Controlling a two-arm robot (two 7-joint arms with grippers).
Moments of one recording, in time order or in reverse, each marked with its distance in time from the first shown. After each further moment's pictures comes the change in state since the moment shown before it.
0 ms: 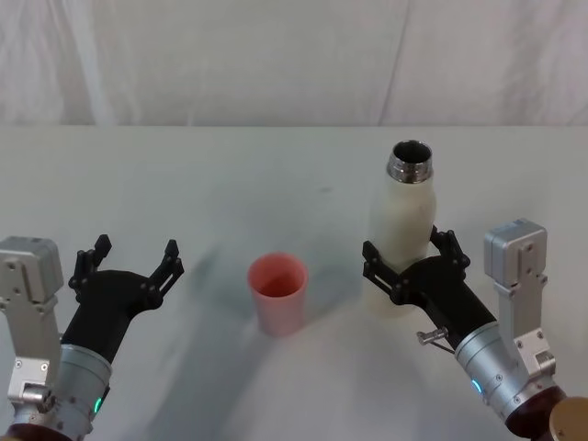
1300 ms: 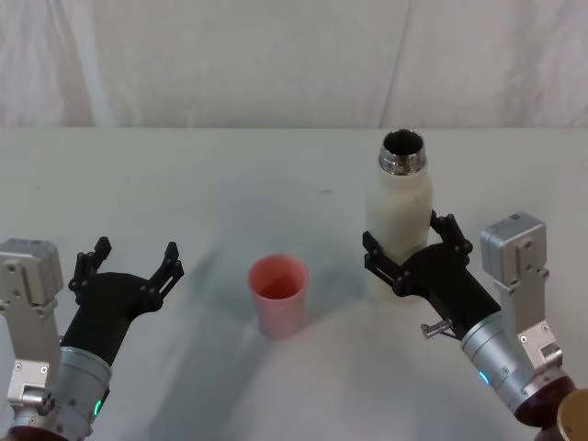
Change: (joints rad) left arm 0.000 0.000 0.000 0.000 0.000 0.000 0.000; right arm 0.019 0.036 -0.012 -0.028 -0.056 -0.031 0.008
